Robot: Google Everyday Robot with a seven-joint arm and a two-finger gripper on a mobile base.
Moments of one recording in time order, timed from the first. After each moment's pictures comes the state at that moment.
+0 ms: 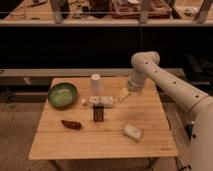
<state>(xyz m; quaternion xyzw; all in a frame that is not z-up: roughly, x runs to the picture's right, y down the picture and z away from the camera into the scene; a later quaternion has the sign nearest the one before) 0.147 0.046 0.817 -0.12 -0.35 -0.78 0.51</state>
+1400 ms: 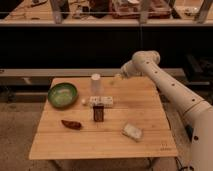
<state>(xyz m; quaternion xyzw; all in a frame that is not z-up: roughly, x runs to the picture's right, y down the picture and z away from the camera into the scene) 0.089 -0.084 0.868 0.16 -0.17 -0.89 0.40</state>
